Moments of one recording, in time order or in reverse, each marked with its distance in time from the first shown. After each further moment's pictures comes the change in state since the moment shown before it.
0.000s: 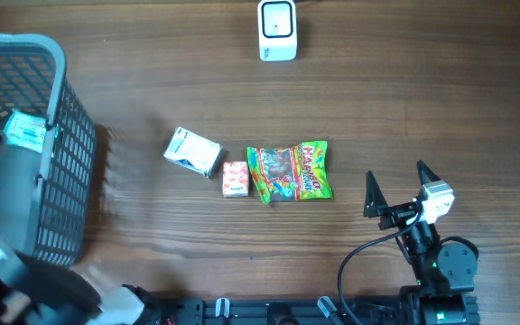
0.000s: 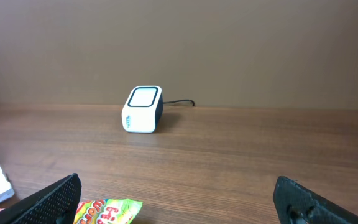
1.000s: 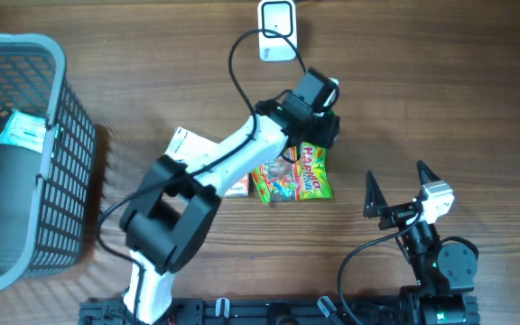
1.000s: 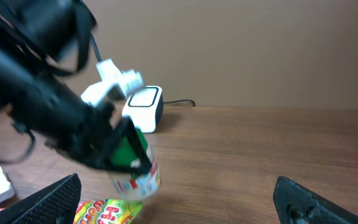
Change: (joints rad) left arm -1.543 0.462 0.122 0.284 -0.113 -0.249; right arm 0.001 0.000 0.000 0.000 0.000 0.000
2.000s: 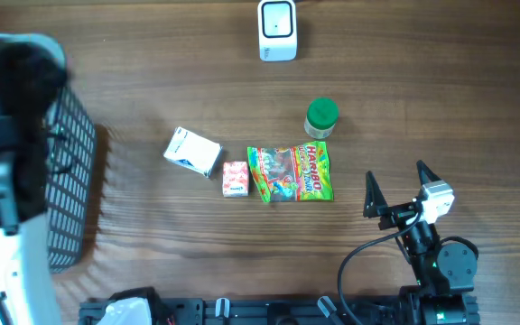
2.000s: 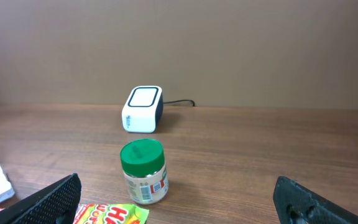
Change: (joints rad) left arm 0.917 -0.815 0.142 -0.593 -0.497 -0.338; right arm 0.000 0.000 0.000 0.000 0.000 0.000
